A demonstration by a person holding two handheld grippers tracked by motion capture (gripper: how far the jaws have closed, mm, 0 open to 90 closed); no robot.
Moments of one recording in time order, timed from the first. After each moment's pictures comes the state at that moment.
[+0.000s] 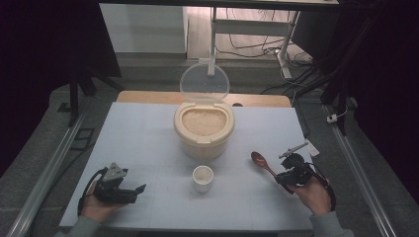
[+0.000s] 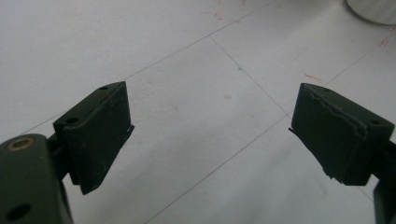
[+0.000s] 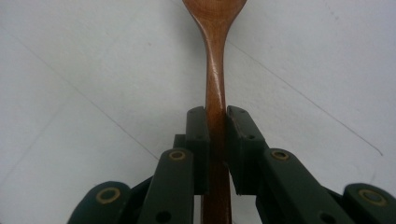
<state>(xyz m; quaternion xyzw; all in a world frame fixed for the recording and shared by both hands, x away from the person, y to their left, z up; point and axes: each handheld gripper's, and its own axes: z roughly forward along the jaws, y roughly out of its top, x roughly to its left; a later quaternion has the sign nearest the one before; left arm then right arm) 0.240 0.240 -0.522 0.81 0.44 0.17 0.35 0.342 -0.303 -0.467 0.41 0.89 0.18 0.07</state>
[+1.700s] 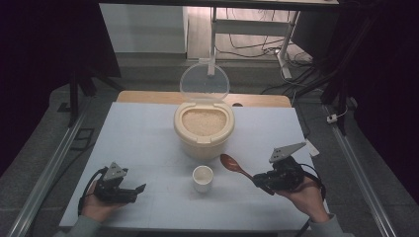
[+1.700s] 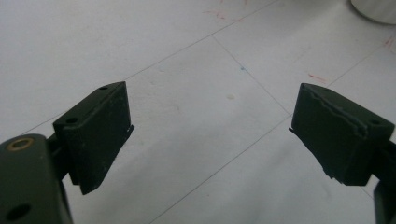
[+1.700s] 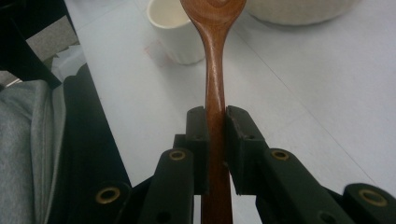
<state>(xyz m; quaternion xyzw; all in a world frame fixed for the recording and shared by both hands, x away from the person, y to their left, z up) 0.242 0.240 -0.523 0.81 0.45 0.17 0.35 0.302 -0.251 -0.414 0.23 0.91 0.34 0.00</state>
